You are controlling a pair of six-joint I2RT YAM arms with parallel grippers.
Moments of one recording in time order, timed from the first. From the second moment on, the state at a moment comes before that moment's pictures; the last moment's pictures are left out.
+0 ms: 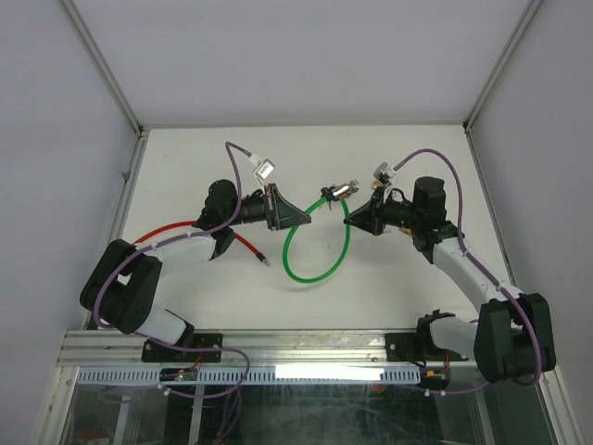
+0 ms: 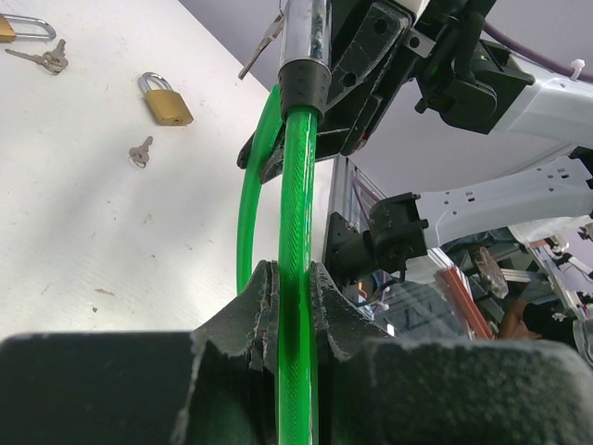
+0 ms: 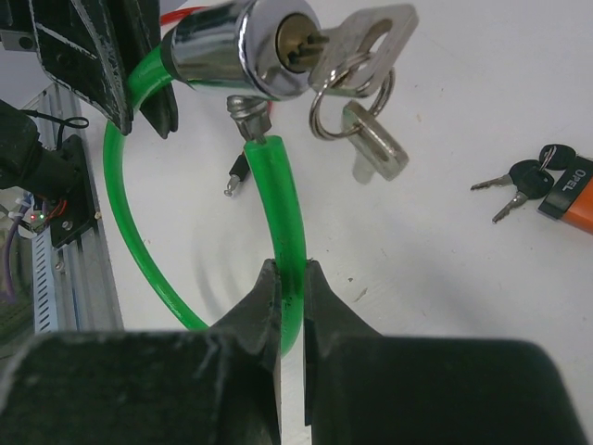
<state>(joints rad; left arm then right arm) -0.51 1.49 0.70 0.82 0.88 -0.78 0.22 1.17 0.65 0.13 -0.94 0.05</state>
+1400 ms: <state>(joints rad) -0.51 1.12 0.39 1.07 0.59 -0.57 0.21 1.15 0.64 0.24 -1.08 0.11</state>
